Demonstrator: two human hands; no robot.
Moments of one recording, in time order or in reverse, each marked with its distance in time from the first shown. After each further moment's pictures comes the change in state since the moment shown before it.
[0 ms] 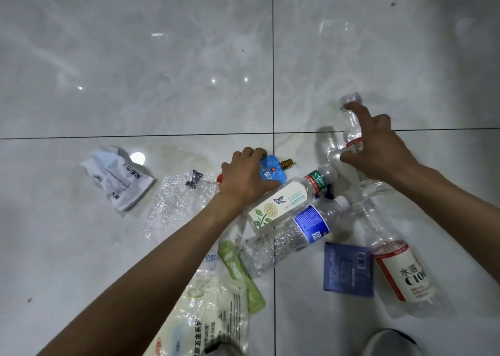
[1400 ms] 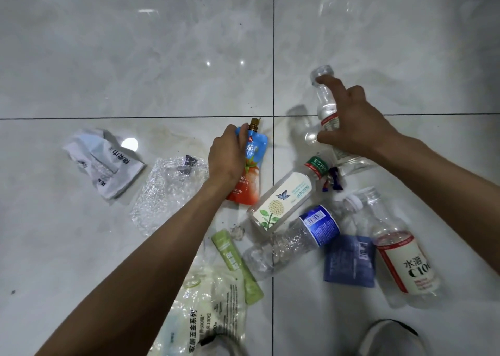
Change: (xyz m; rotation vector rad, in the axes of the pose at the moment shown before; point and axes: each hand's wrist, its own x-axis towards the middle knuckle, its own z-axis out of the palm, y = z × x) left_hand 0.020 -0.021 0.005 -0.367 0.211 -0.288; right_hand 0.019 -0.040 0.010 0.015 -0.081 -0.106
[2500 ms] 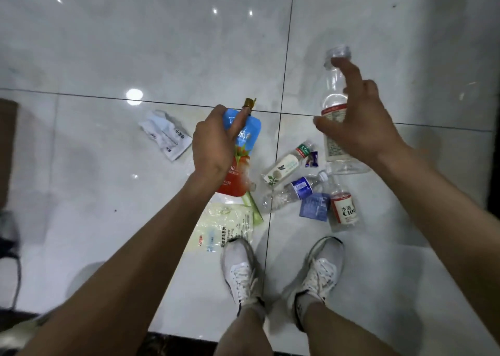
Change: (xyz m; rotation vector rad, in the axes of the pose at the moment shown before) left_hand -0.094 0.139 -0.256 -0.040 0.059 -0.103; right_hand -0.100 -0.157 -0.196 0.202 0.013 0.095
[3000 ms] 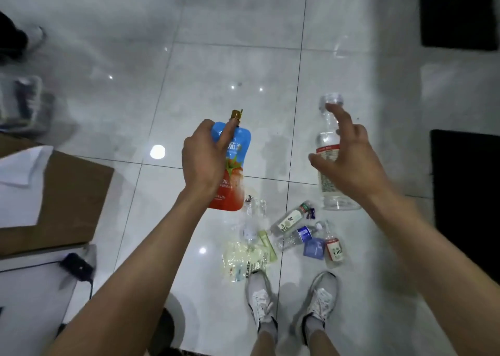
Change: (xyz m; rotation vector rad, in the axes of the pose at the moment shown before) left_hand -0.011 0.183 -0.324 -0.090 0.186 0.020; right_hand -0.087 -0.252 -0.207 0.047 0.087 -0.060
